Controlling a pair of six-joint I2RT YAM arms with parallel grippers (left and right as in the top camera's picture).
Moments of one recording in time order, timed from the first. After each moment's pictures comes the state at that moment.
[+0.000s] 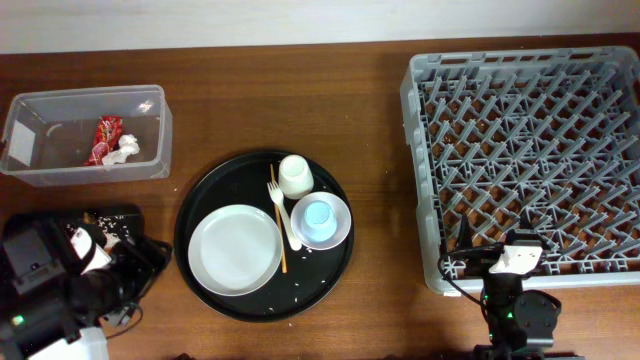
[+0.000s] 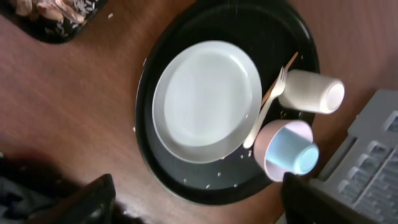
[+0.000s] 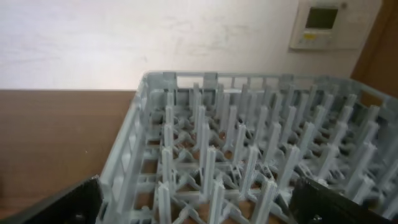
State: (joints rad) left arm 0.52 0.96 1.09 -1.38 0.36 -0.43; right arm -0.08 0.01 0.01 -0.05 0.00 -0.03
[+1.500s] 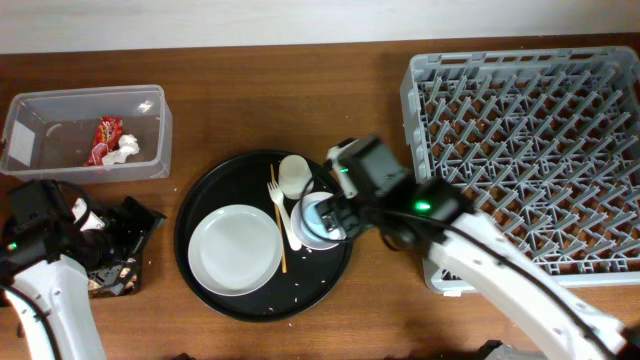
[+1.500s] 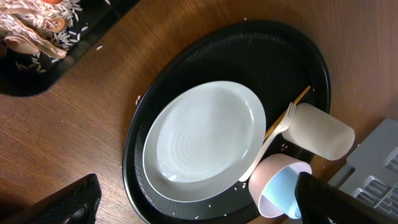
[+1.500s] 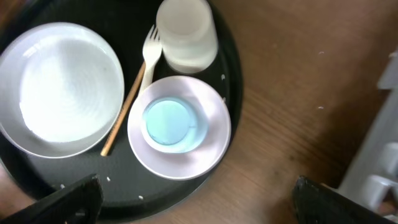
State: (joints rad) left arm 0.52 1.24 1.08 -1.19 0.37 -0.48; right arm 0.70 1.47 1.29 -0.86 0.04 0.17
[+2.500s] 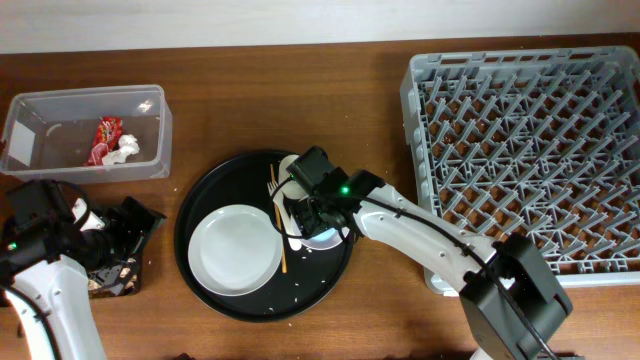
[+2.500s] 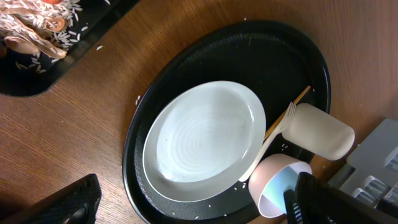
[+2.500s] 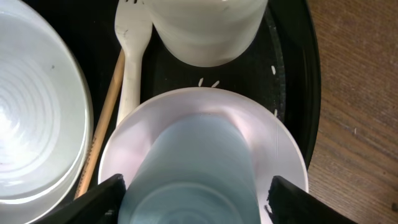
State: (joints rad) left arm 0.52 1.24 1.08 -1.19 0.37 -0.48; right arm 0.74 1.82 1.29 -0.68 0.03 0.27
